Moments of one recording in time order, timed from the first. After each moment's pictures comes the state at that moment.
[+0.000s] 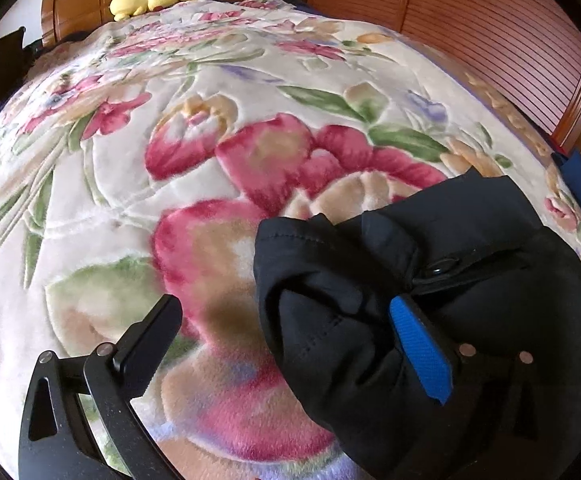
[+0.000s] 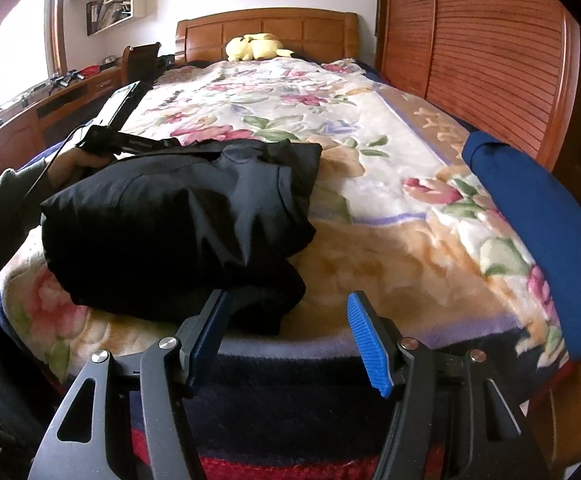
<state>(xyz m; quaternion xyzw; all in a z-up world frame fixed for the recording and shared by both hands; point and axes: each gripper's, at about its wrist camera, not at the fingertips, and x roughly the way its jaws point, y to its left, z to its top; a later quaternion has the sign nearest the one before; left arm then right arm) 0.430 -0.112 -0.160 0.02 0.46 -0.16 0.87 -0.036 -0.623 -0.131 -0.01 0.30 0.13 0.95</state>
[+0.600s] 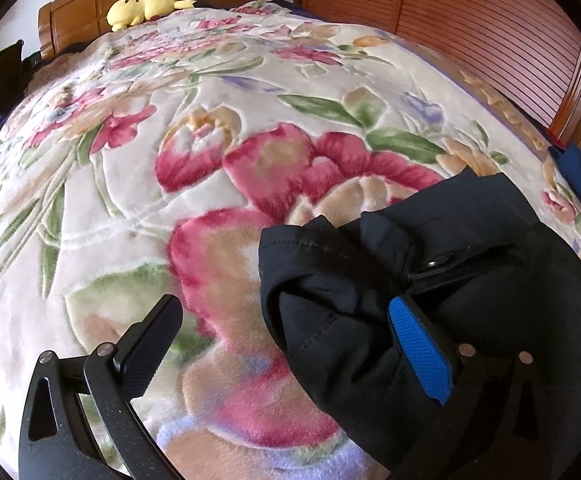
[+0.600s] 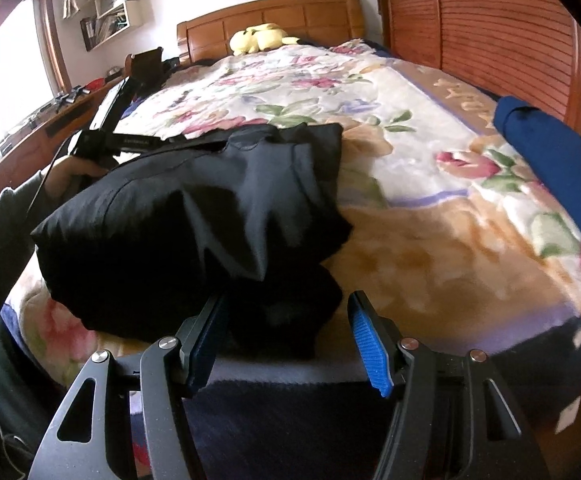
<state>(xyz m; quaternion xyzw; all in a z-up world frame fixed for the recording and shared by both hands) 0.426 -0.108 -0.147 0.04 0.45 -0.16 0.88 -0.003 -0.613 -0.146 0.05 0.32 0.17 0.93</state>
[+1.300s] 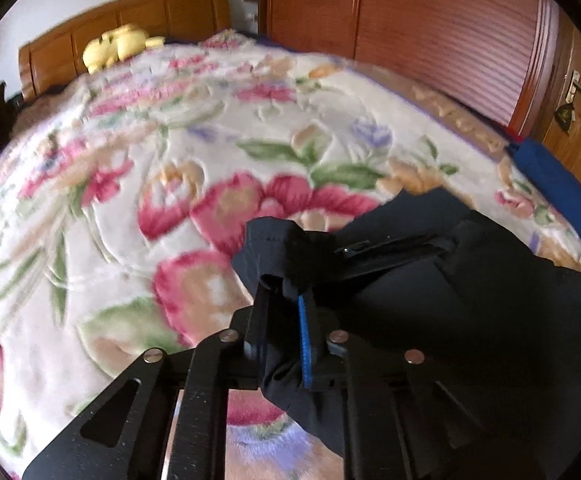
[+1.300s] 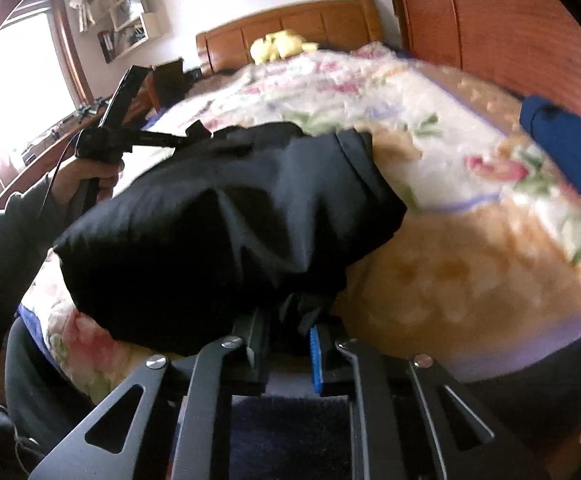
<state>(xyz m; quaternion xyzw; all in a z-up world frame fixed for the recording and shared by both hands) 0.389 -0.129 -0.089 0.06 0.39 -0.20 0.90 0.007 -0.620 -0.139 0.07 0.28 0.21 0.93</state>
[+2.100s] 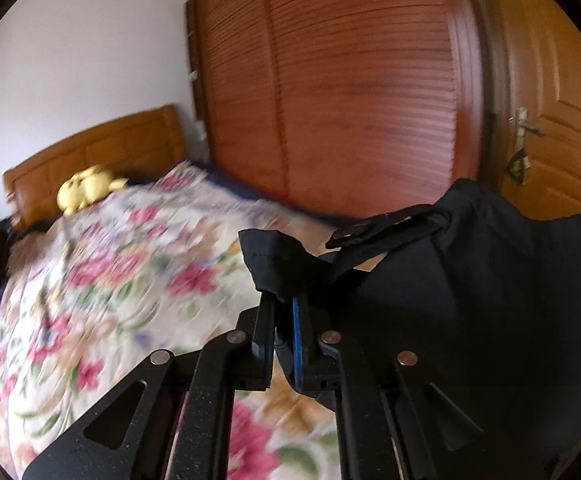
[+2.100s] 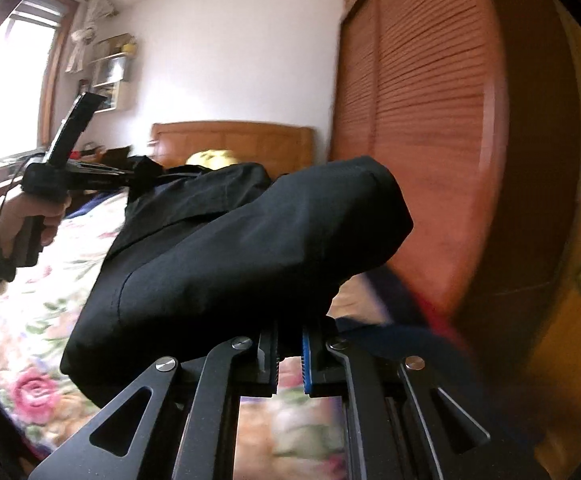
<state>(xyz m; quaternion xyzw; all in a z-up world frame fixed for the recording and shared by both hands) 0.360 -0.326 0.133 0.10 0.22 -0.26 0.94 -0.023 -0.817 0.023 -0.02 0.09 0.04 1.00</state>
